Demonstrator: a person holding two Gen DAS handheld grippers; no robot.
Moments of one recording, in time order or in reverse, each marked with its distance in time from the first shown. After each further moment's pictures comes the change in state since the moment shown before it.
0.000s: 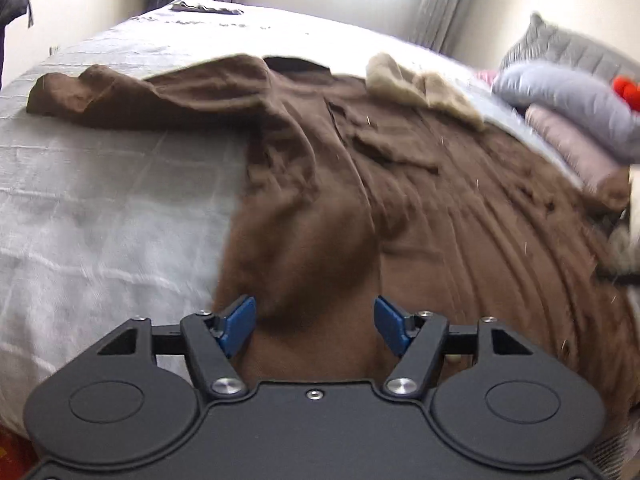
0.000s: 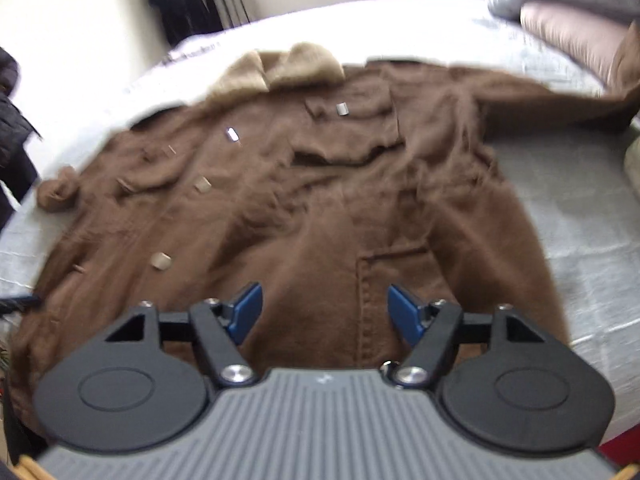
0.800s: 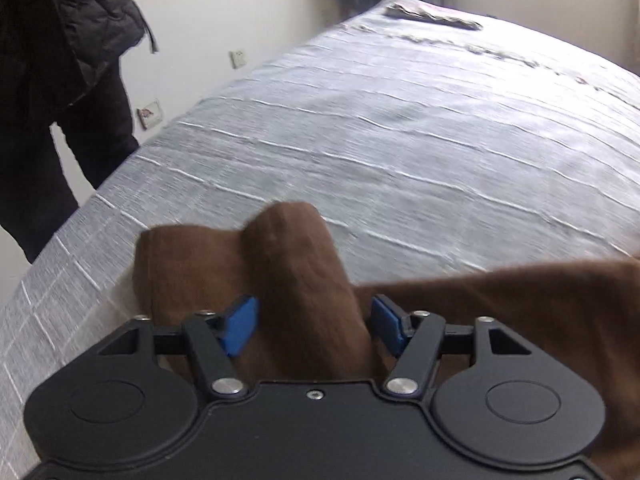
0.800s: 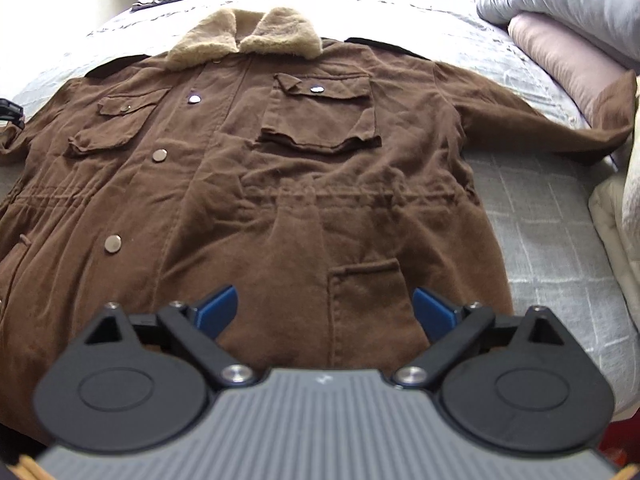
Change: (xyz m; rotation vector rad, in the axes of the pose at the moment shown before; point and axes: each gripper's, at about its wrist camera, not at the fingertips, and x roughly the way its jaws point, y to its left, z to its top) left arm 0.170 0.186 0.230 -0.156 -0.003 0.687; right arm 0.005 0.027 0.023 -0.120 0.087 -0.194
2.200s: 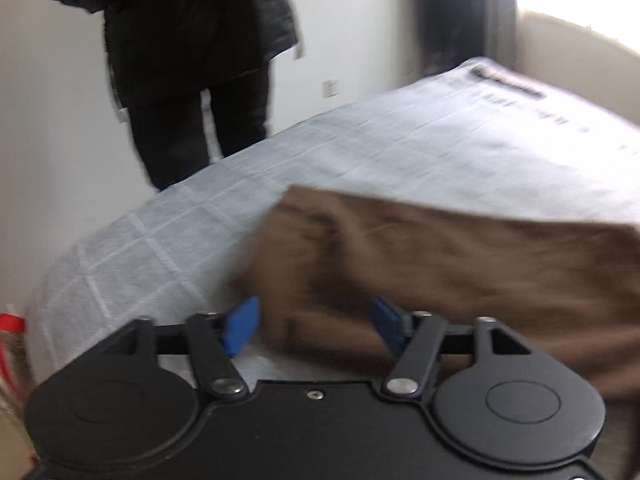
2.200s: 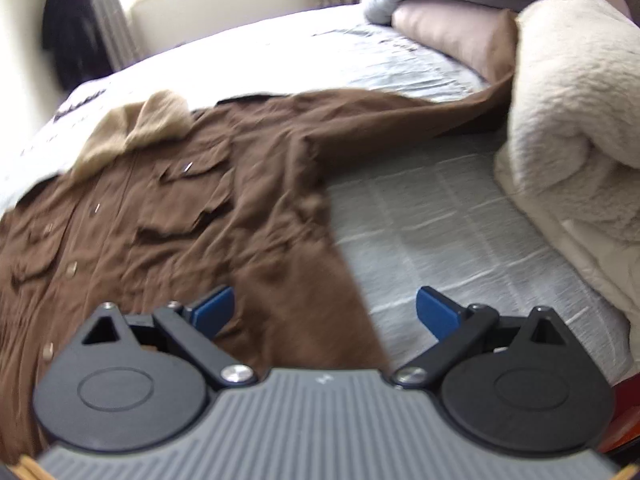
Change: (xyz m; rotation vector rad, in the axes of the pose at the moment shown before) left arm -0.113 0.118 -0.116 -0.200 -0.143 0.067; right arm -0.006 -0.118 -0.003 0.339 -0.149 -0.066
